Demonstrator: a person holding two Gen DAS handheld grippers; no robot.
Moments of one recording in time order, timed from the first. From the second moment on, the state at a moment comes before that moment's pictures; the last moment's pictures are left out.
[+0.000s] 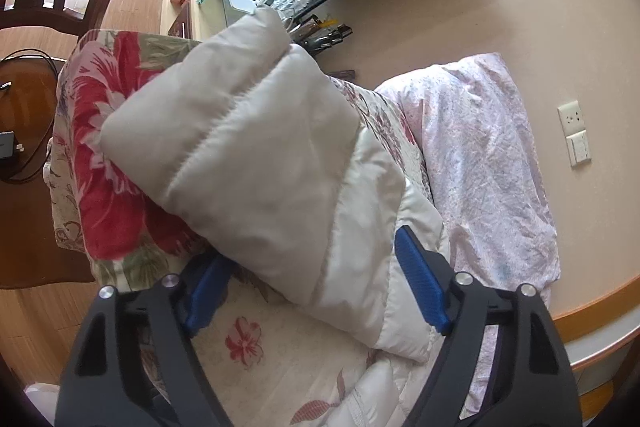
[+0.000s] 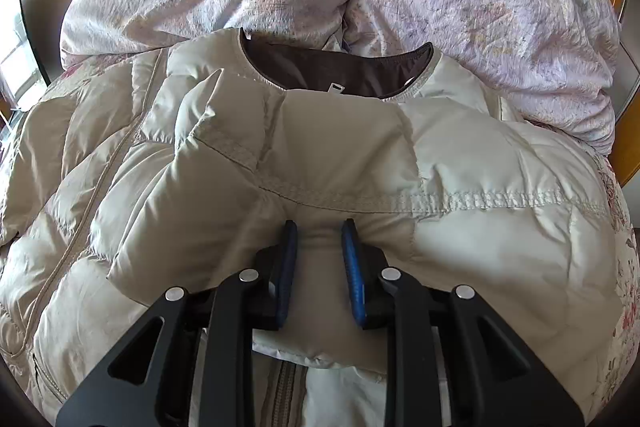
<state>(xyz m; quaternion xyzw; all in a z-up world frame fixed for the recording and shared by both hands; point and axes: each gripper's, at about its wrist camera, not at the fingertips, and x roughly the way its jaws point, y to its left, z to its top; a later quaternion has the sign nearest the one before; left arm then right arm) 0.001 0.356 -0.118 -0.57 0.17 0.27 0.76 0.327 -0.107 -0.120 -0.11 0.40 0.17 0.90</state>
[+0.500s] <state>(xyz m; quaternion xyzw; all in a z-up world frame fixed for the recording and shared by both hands) -0.007 0.379 -0.087 -0.54 0.15 0.27 0.78 0.311 -0.099 -0.111 -0.13 0.36 0.16 0.91</state>
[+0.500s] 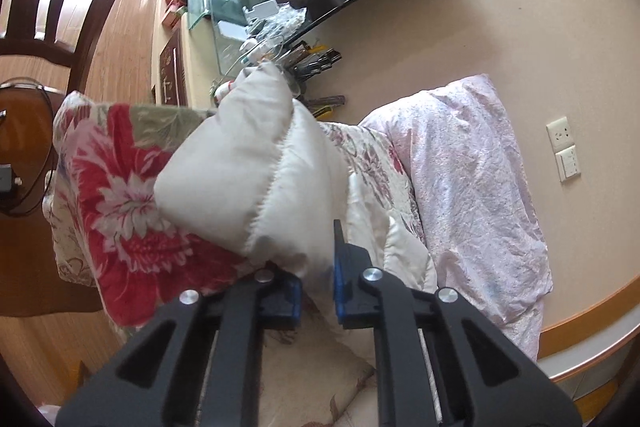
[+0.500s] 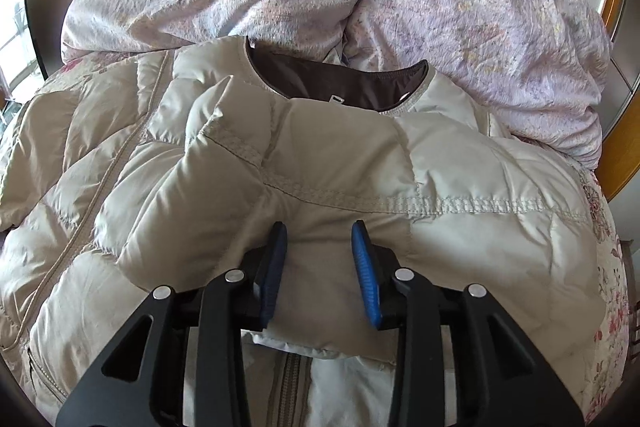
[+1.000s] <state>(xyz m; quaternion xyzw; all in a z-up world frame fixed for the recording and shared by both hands) 0.052 0.335 0.028 -0.39 0.13 0.21 0.89 0.320 -0.090 -0.112 -0.15 0.39 0.19 0.89</state>
